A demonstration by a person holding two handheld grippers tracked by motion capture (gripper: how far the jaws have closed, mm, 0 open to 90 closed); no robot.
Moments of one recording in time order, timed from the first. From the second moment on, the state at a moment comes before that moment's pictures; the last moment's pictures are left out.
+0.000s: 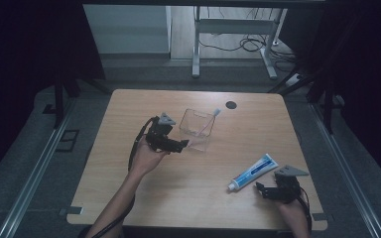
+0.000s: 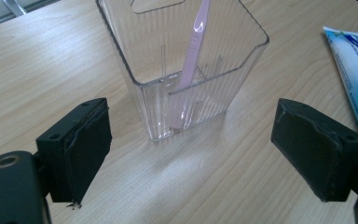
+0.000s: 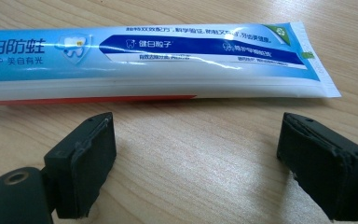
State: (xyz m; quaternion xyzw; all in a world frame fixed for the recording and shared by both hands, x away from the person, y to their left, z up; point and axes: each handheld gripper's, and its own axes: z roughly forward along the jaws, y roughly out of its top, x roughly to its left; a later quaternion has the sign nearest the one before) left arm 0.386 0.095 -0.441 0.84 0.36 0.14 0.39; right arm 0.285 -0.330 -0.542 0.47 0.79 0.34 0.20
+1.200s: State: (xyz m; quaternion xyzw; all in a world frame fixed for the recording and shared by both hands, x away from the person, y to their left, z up) left arm 0.320 0.149 -0.509 0.83 0.38 0.15 0.38; right arm 0.282 -0.329 -0.541 0.46 0.79 0.34 0.20
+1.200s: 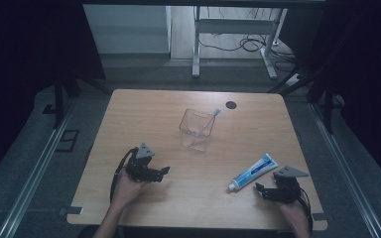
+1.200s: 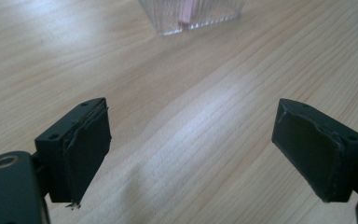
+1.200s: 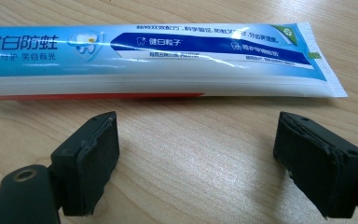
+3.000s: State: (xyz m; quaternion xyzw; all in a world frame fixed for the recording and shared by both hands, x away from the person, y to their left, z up) left arm 0.310 0.151 -0.545 0.84 0.40 0.14 0.34; right arm 0.283 -0.305 -0.494 0.44 0.81 0.37 0.12
